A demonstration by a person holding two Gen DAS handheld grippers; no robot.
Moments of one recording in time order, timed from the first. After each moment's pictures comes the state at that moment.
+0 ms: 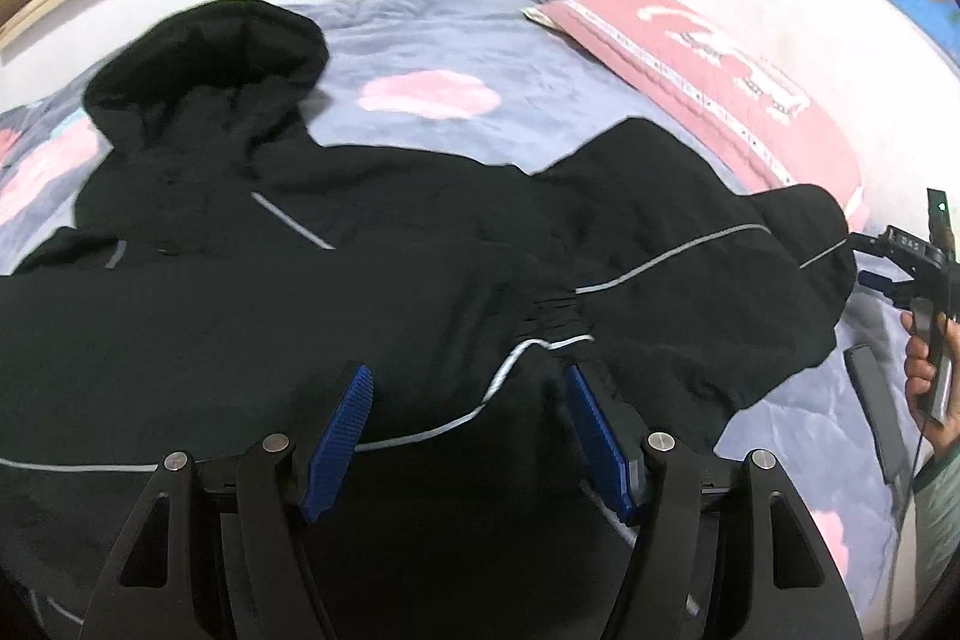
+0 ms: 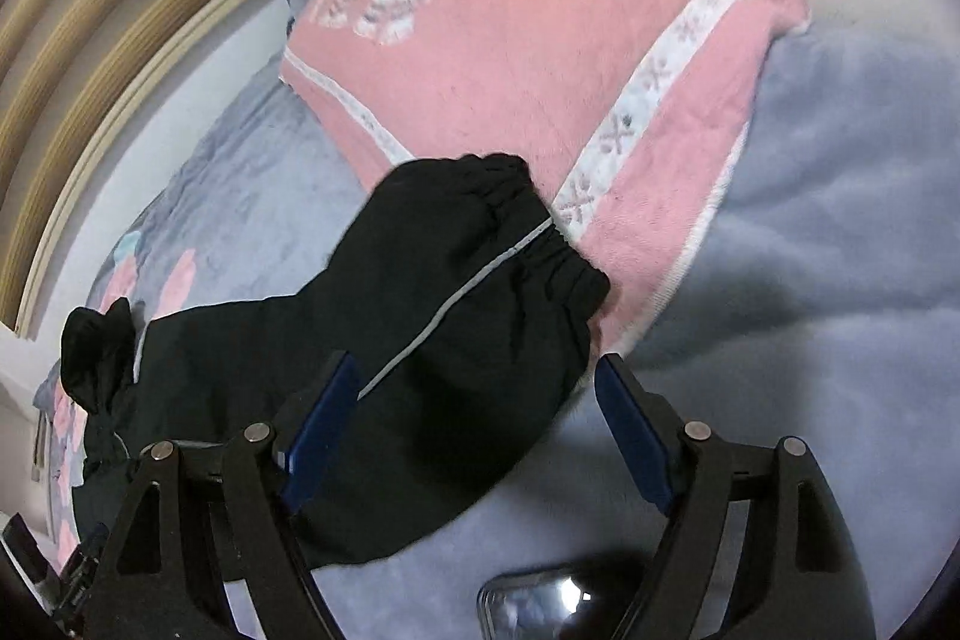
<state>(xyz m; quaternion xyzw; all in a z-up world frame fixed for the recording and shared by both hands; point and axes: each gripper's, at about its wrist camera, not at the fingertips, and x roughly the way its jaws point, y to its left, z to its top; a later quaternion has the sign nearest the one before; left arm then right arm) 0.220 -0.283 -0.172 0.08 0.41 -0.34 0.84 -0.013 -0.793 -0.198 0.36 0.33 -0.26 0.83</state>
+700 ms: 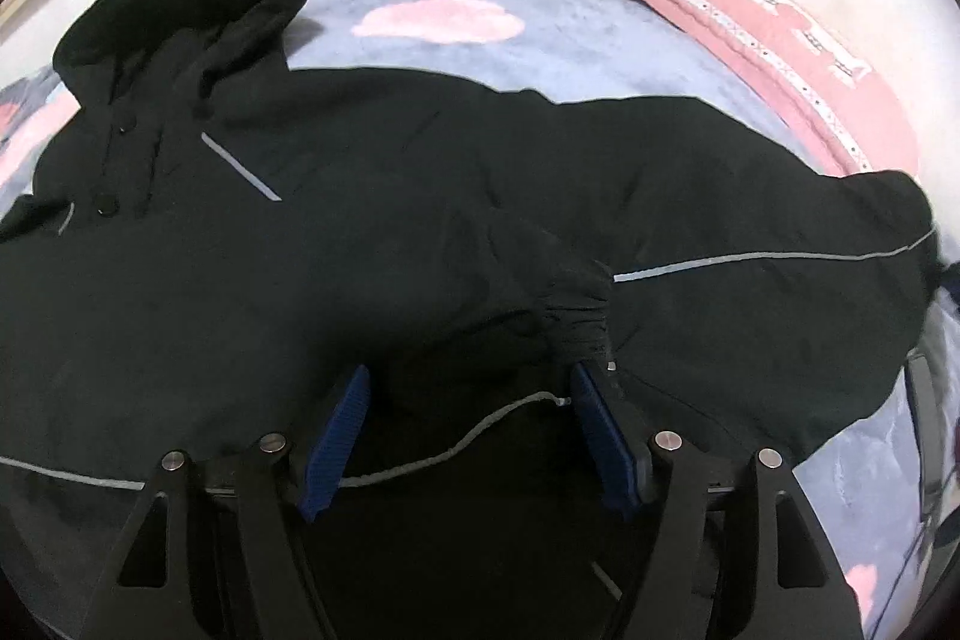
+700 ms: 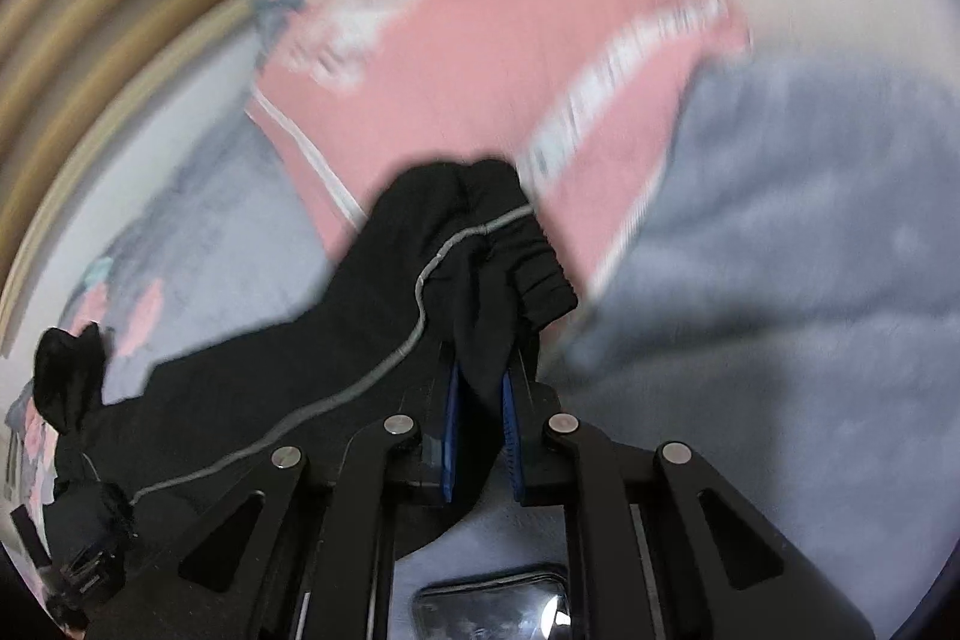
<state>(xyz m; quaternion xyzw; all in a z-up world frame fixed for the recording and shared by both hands) 0.242 -0.324 -0.207 0.10 0.46 -0.30 0.83 -0.041 -0.798 -0.210 0.35 0.32 -0.30 0.83</state>
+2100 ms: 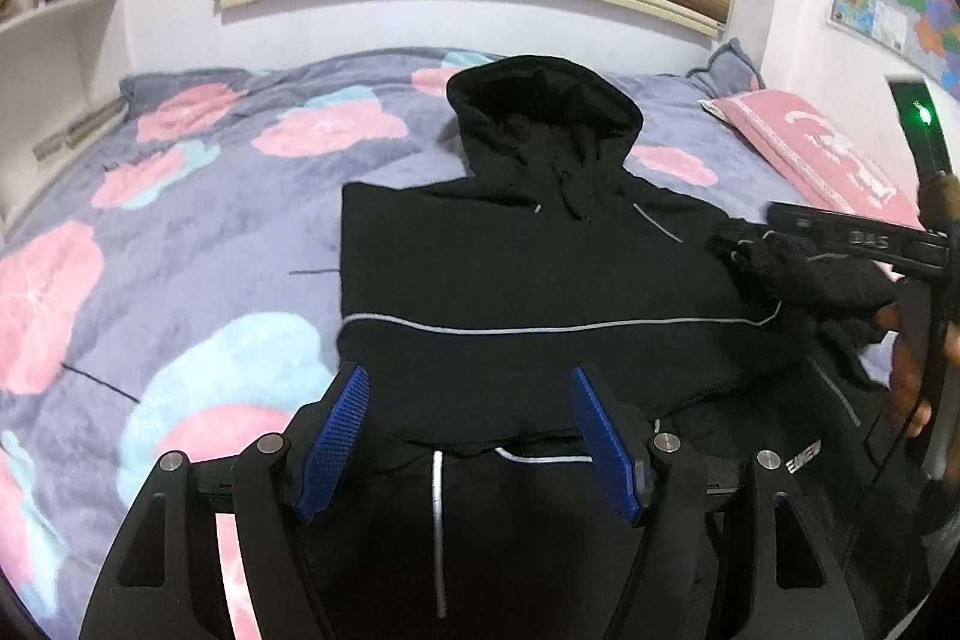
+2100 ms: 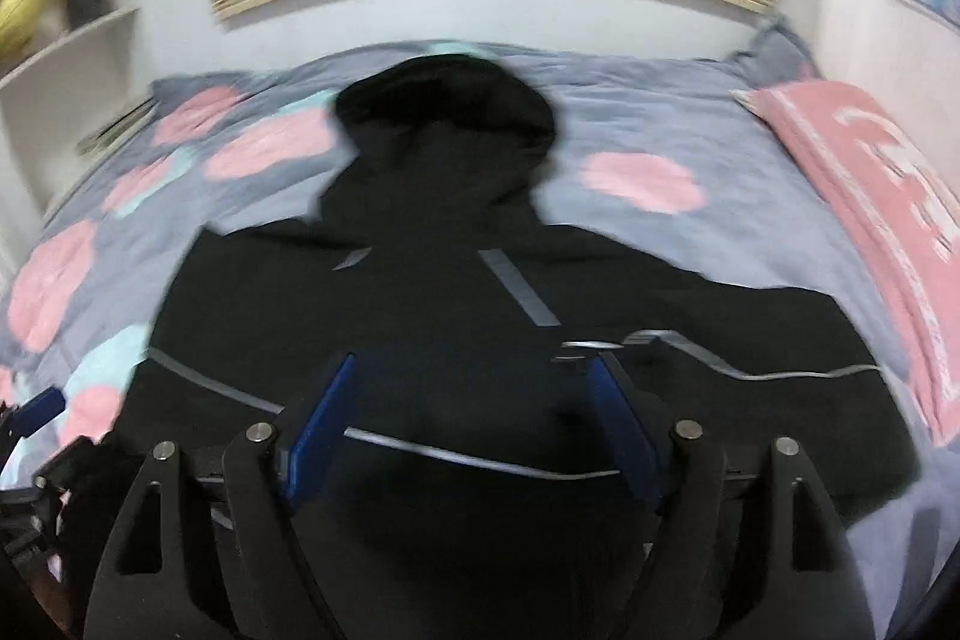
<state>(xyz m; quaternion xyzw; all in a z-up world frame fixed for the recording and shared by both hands) 0.225 0.012 -0.132 0.03 0.35 -0.21 0.91 0.187 -0.325 -0.116 0.07 0.36 -0.08 0.93</state>
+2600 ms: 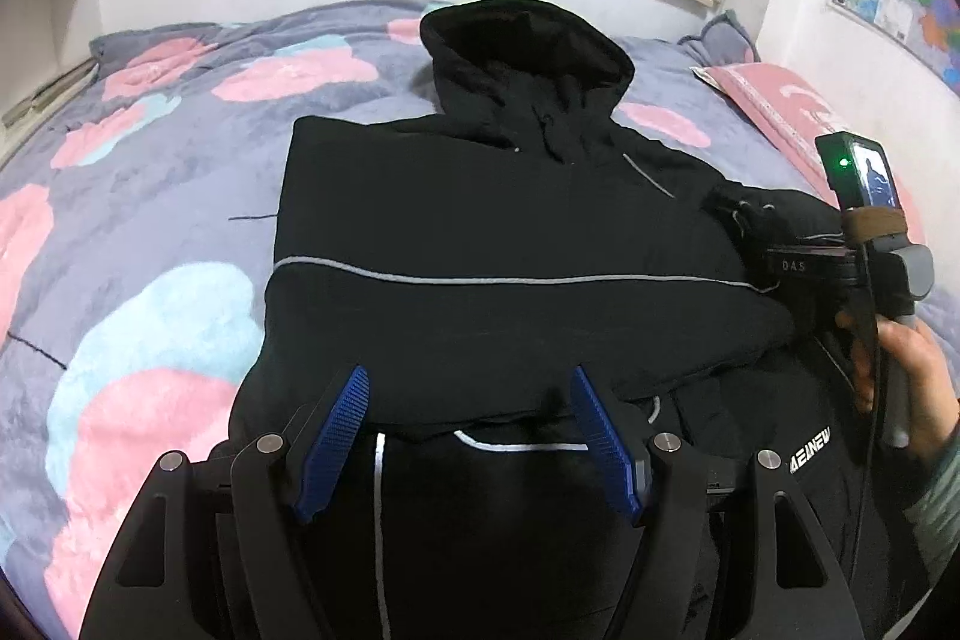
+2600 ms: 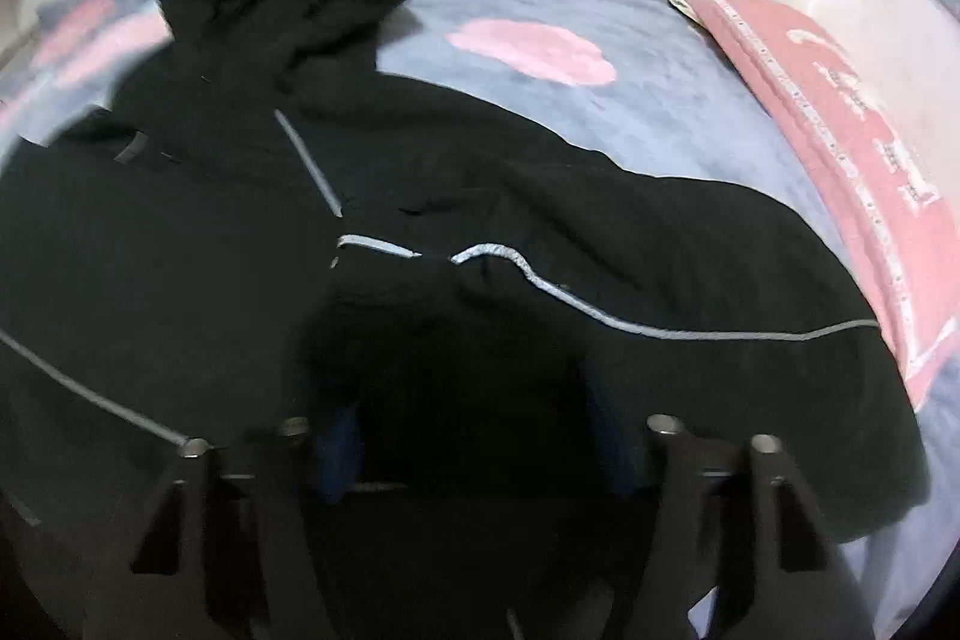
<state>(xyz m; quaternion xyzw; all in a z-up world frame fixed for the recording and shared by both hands) 0.240 -0.006 -0.172 0.02 0.39 -0.23 0.89 0.241 -0.371 -0.201 0.02 0.45 -0.18 0.88</state>
